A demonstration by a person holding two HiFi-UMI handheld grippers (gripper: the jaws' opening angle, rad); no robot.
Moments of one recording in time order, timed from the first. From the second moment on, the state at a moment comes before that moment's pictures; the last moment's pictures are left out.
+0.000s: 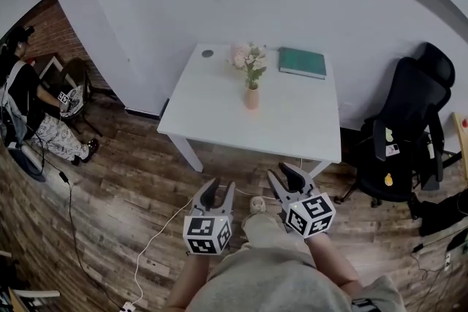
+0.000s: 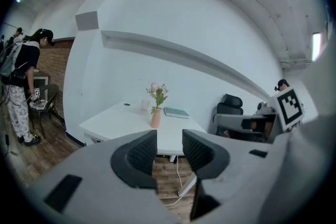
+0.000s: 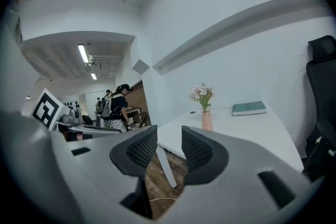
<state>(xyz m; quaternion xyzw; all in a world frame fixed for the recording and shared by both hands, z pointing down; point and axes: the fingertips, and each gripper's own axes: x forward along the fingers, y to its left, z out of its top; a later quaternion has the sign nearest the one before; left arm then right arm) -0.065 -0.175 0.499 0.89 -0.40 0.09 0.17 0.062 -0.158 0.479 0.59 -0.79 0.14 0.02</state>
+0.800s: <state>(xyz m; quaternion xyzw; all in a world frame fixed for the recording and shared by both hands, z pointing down) -0.021 -0.318 0.494 0.88 -0.44 0.09 0.17 0.116 -0.322 0.475 0.57 -0.81 0.12 0.04</state>
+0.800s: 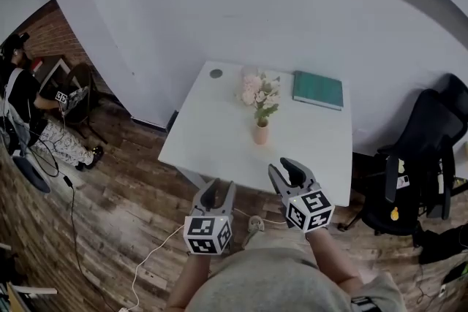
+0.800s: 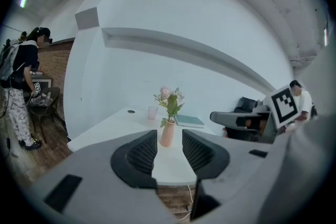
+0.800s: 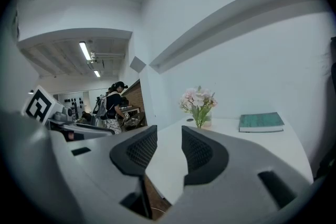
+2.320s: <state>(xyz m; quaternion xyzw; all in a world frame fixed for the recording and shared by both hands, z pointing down) 0.015 -0.462 0.514 0.85 -0.49 0.09 0.17 0.156 -0.510 0.539 0.52 -0.83 0.15 0.10</state>
